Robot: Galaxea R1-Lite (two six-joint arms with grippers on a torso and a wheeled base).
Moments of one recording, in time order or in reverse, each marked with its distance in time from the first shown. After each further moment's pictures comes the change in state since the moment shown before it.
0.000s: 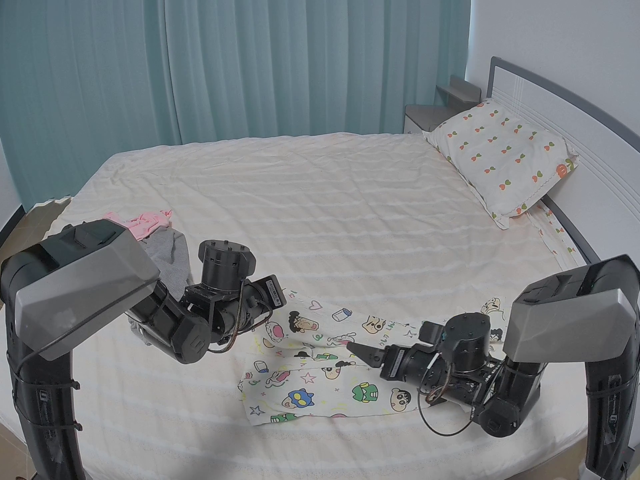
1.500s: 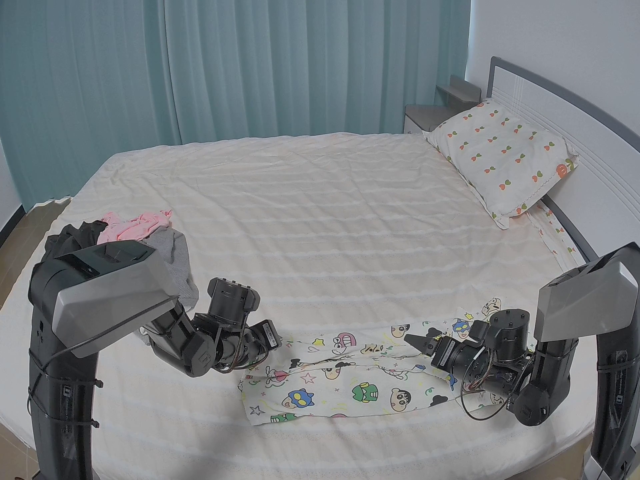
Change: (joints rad) left arm 0.034 0.128 0.019 0.167 -0.108 -0.141; right arm -0.229 -0.008 0.189 -0.087 0.005 0.078
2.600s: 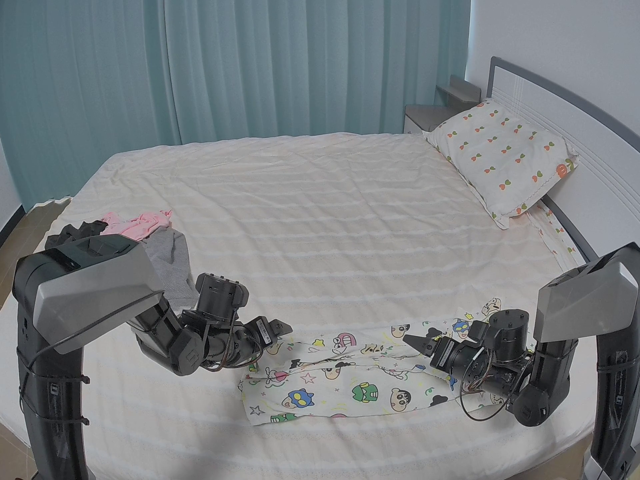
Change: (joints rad) left arm 0.020 -0.056 0.046 -0.005 -0.113 -0.046; right arm 0.006 -0.002 0.000 0.000 0.000 0.002
